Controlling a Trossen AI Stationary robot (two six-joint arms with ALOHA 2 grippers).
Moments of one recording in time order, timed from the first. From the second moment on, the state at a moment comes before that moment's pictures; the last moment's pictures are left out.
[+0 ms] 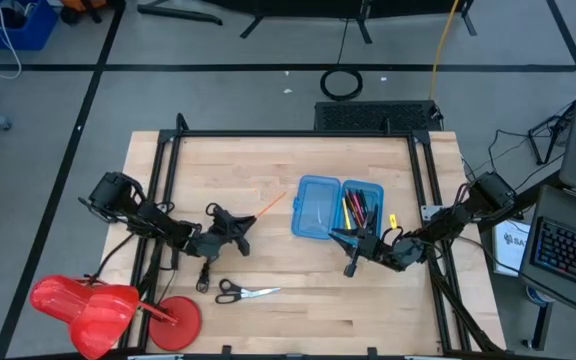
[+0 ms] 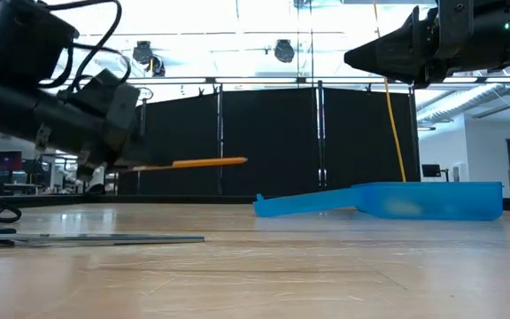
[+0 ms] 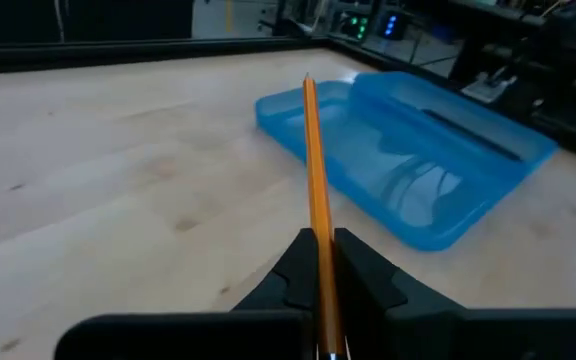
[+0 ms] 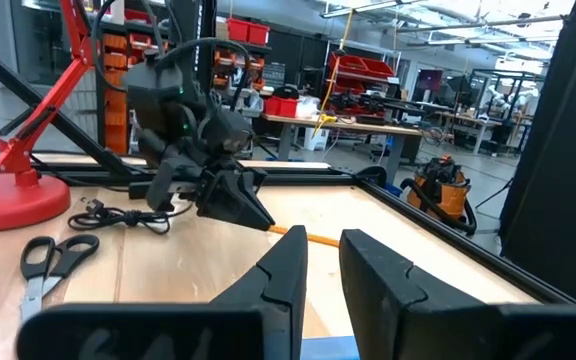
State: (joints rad) left arm -0.38 1.71 0.28 1.03 -0.89 -0.62; right arm 0.56 1.61 0.35 1.35 0.97 -0.19
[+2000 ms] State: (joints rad) left arm -0.03 2.06 1.25 0.46 -0.31 -0.48; right arm 0.80 1.41 0.35 1.55 0.97 -0.65
